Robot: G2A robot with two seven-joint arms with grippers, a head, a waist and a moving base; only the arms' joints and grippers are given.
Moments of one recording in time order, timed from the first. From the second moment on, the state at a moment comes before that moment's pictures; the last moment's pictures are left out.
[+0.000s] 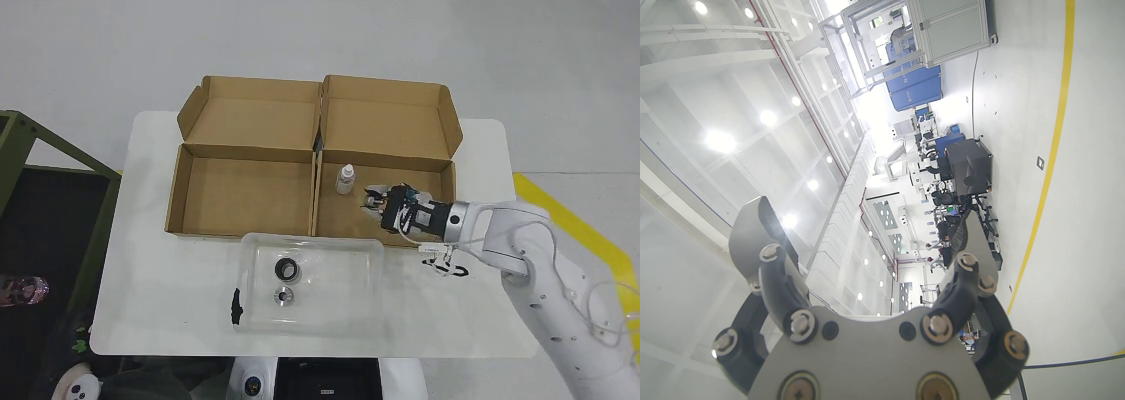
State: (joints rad) left arm -0.19 -0.18 -0.57 -1.44 2.04 -0.23 0.13; right arm -1.06 -0.98 1.17 -1.84 -1.17 -0.78 0.39
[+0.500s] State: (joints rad) left arm -0.19 -0.18 -0.57 -1.44 2.04 -0.23 0.13; right arm -0.89 -1.01 1.05 -1.68 -1.12 -0.75 0.58
